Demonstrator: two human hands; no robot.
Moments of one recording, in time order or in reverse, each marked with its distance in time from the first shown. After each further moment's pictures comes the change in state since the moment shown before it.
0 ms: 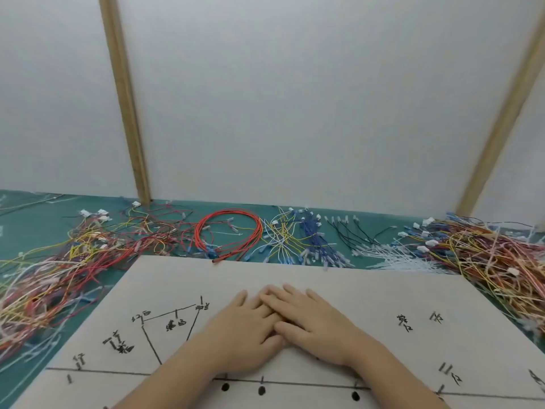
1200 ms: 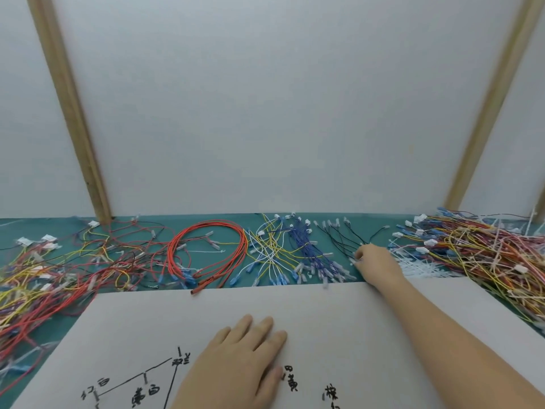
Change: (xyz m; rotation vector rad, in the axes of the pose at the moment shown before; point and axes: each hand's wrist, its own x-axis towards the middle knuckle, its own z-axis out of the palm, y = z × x) left_hand 0.013 -0.016 0.004 0.132 0.424 0.047; right_hand 0.046 0.154 -0.067 -0.071 0.416 0.969
